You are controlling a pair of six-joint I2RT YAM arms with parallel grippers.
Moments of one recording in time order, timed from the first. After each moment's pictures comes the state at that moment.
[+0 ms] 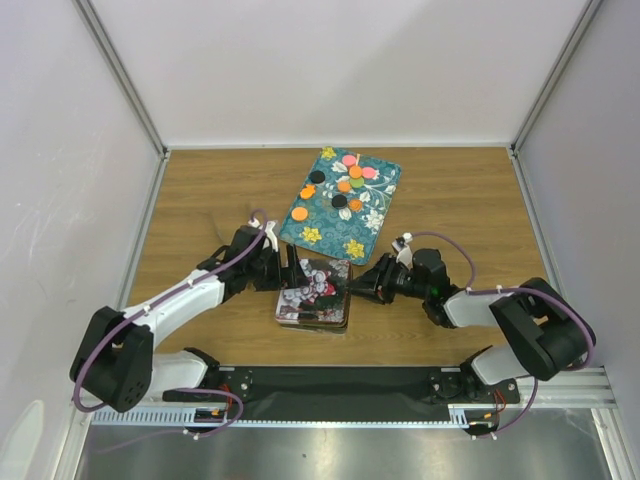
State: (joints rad) left arm -0.48 1.24 0.64 -0.25 0.25 -0.55; right arm 0.54 1.45 0.33 0.76 -0.59 1.26
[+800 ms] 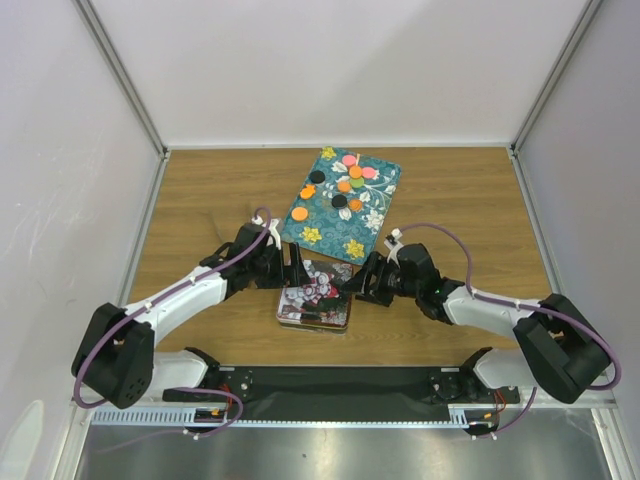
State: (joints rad) left arm -0.51 1.26 0.68 -0.28 0.23 -0.54; right arm 0.65 1.31 0.47 0.29 -0.37 1.02
